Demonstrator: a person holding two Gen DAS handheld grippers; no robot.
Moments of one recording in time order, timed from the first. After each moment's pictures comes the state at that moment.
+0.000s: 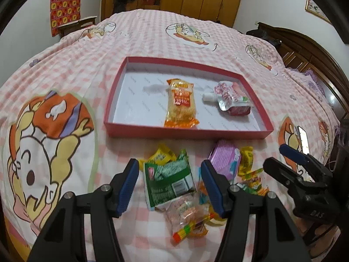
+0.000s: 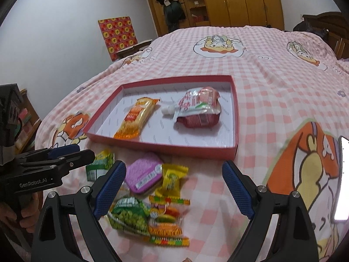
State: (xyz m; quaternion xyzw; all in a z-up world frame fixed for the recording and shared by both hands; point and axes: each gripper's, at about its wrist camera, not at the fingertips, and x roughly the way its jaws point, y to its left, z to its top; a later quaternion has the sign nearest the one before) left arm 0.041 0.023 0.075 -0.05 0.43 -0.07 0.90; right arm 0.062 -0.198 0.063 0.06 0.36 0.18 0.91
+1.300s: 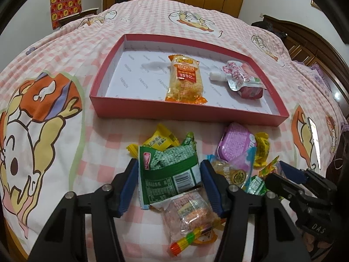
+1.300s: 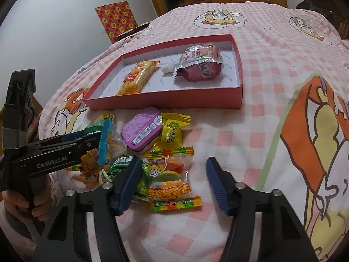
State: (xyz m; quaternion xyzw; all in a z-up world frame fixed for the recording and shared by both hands) left arm 0.053 0.014 0.039 -0.04 0.46 -0.06 0.89; right arm 0.047 -0.199 0.026 0.08 0.42 0.21 0.88
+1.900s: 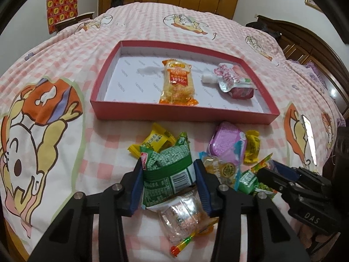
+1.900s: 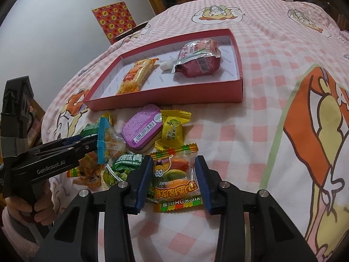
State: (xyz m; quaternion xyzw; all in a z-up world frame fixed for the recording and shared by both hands) left arm 0.040 0.011 0.052 -0.04 0.44 -0.07 0.89; right arm 0.046 -0.200 0.024 0.10 0.43 0.20 0.87
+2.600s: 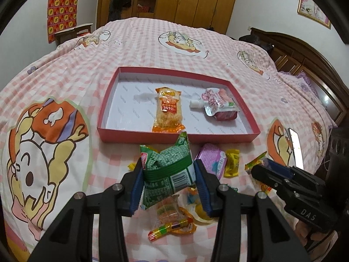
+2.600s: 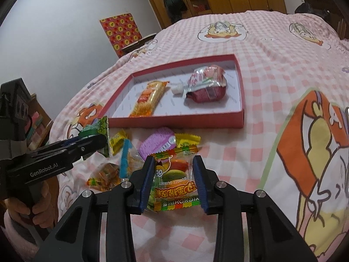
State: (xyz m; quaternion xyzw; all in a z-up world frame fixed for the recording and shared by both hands) left arm 0.030 0.014 0.091 -0.05 0.40 -0.09 0.91; right arm 0.039 -0.201 0.058 0.10 0.38 0.22 0.89
